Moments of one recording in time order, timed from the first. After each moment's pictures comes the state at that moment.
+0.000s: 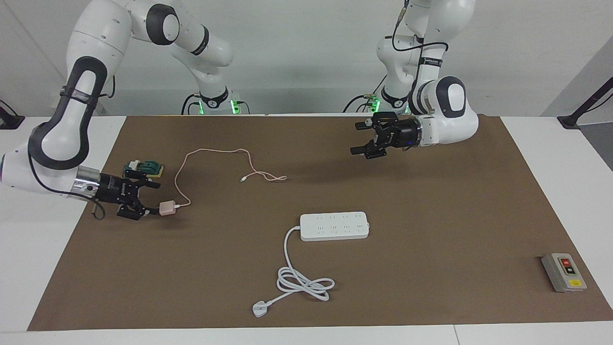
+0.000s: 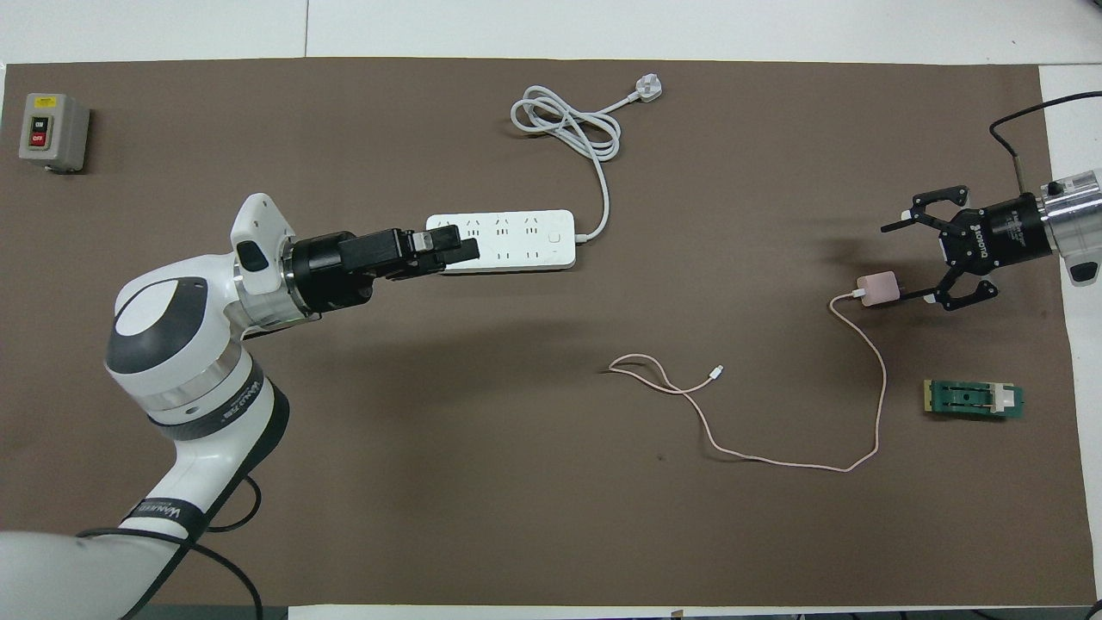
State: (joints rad) left arm -0.31 0.17 0.06 -2.11 -1.89 1.77 0.87; right arm -0.25 0.54 -0.13 -1.59 0.72 1.59 0.77
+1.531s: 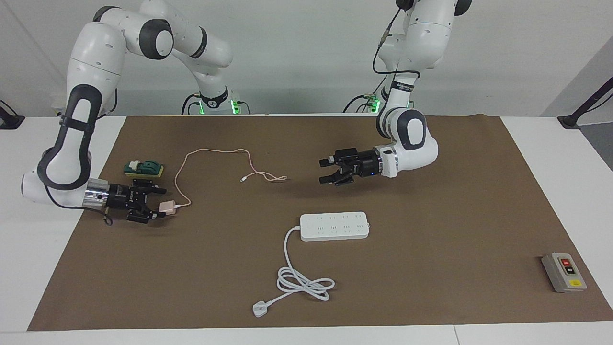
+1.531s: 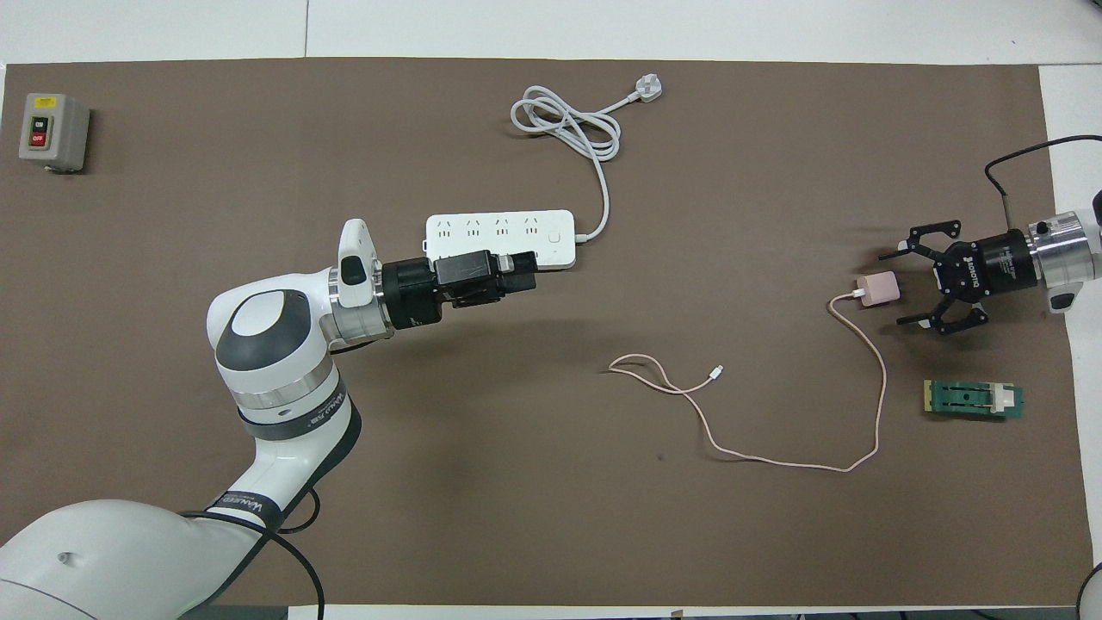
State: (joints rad) left arm -0.45 0.25 0.06 -2.12 -1.92 1.93 0.82; right arm -0.33 0.64 -0.13 -1.61 0.77 1.54 0.57
